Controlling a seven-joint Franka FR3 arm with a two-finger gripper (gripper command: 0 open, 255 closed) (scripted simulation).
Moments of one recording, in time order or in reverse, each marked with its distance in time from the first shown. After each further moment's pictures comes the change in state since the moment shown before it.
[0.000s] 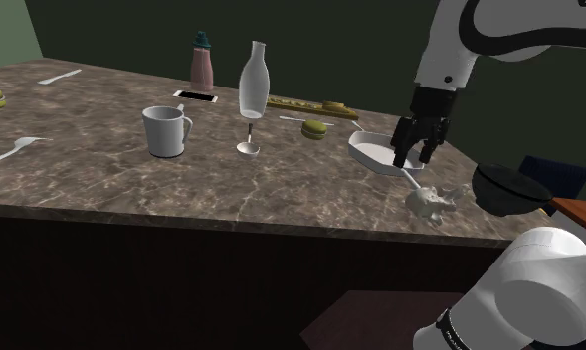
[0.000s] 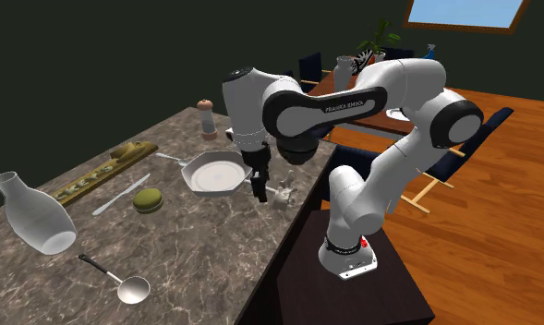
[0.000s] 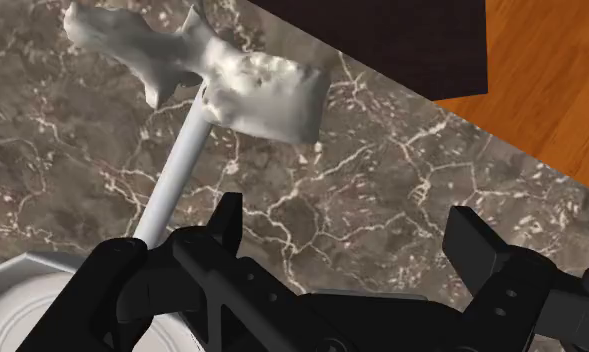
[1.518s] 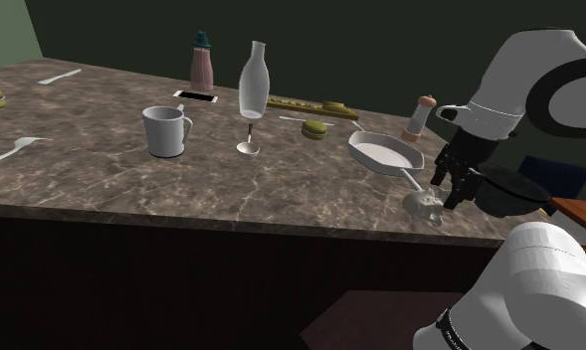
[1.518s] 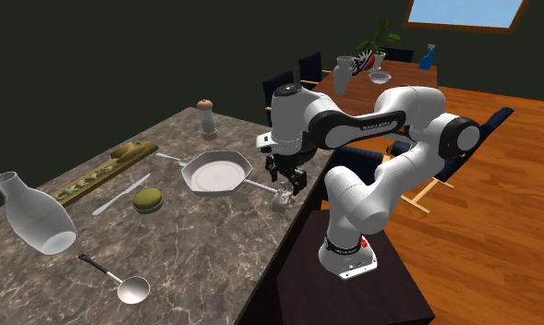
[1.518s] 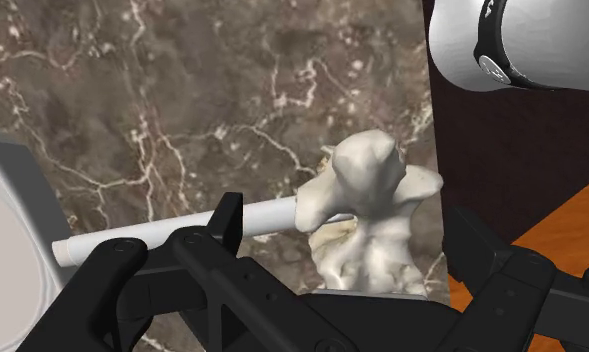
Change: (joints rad) arm 0.184 -0.468 -0.286 -0.348 -0.340 0.034 -0.793
